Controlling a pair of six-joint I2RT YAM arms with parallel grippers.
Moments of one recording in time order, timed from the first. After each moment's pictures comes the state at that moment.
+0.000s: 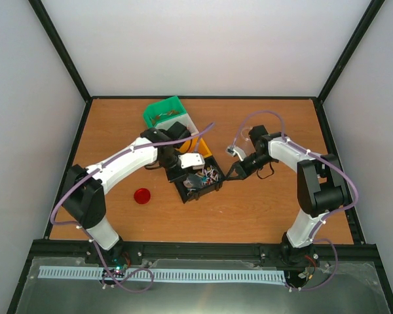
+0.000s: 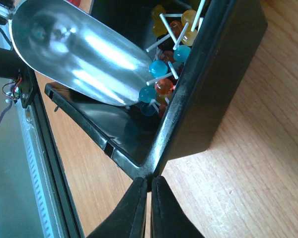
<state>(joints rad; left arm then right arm) -0.67 1.64 1.34 -1.06 0.23 0.55 0.28 1.75 1.13 -0.88 -0.82 -0.44</state>
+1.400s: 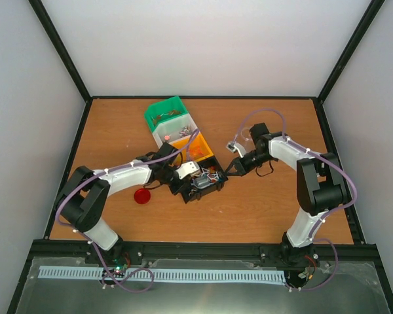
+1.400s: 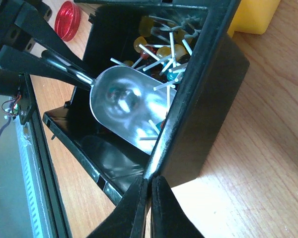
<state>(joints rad) -0.62 1.61 0.90 -0.42 0.46 0.34 0.27 1.77 1.13 -0.80 -0.86 -0.39</state>
